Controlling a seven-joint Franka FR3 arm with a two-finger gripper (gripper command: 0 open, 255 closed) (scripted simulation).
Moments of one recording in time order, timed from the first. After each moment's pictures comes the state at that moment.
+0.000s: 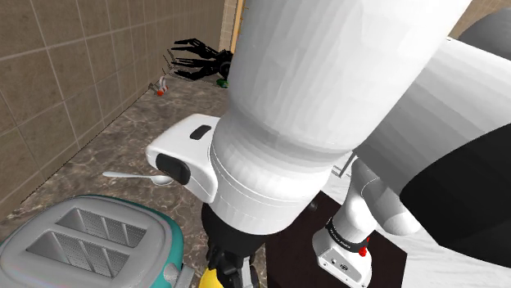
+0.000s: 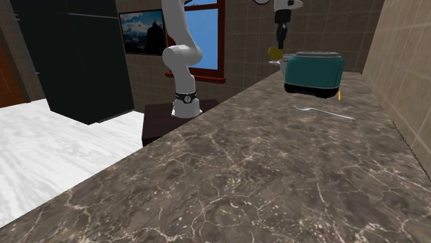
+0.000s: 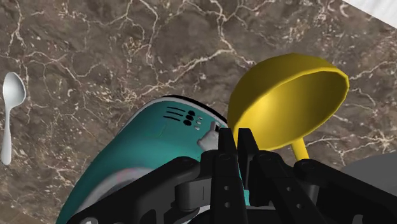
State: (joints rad) arm 0.71 -0.22 0.55 -2.00 0.00 1.84 0.07
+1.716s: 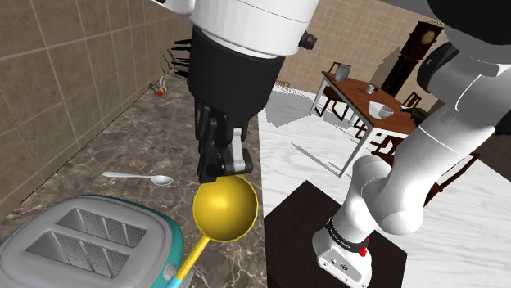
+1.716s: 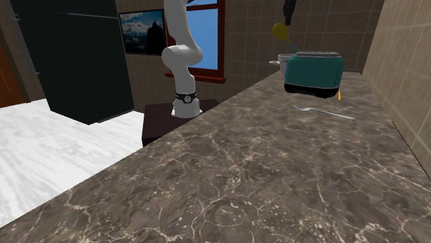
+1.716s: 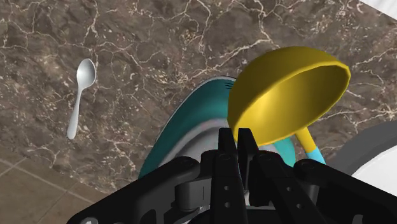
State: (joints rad) arm 0.66 -0.16 0.48 -1.68 -0.03 1.58 -0.05
